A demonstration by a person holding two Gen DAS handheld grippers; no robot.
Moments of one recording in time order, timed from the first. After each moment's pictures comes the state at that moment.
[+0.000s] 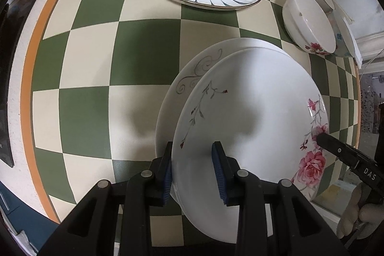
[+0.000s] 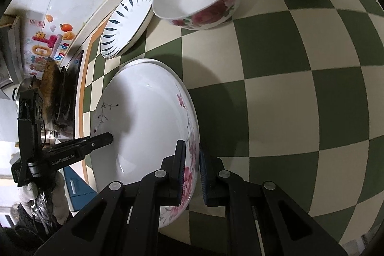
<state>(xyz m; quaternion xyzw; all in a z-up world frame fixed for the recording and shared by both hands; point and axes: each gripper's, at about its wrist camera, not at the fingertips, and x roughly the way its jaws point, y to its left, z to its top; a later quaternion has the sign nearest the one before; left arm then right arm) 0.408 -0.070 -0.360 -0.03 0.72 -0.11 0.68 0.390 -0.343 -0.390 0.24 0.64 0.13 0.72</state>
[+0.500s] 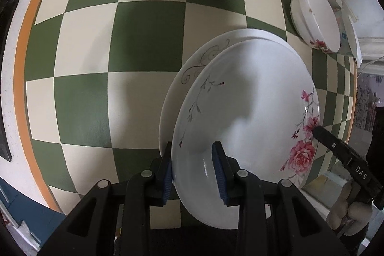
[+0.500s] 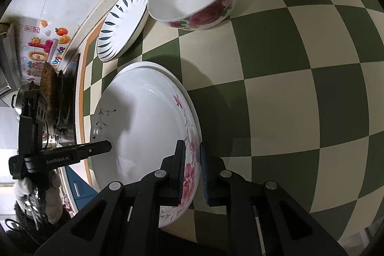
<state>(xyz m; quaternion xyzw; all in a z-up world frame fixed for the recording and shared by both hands) 0.423 -0.061 -0.364 -0.05 0.78 -0.12 0.61 0.396 -0.342 -0.390 0.25 0.65 0.11 0.71</state>
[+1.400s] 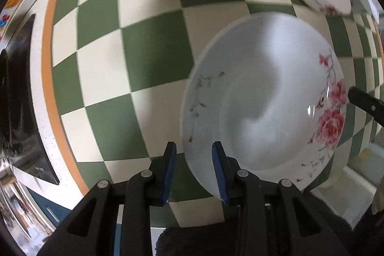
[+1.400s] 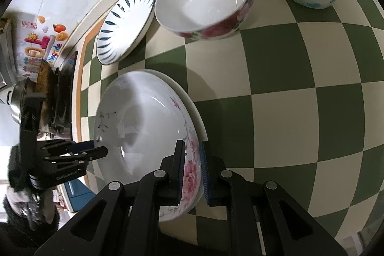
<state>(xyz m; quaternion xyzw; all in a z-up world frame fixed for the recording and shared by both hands) 0.418 -0.069 -0.342 0.11 0.76 -0.11 0.63 0.409 -0.336 -0.378 0.24 0.65 0.11 0.71</state>
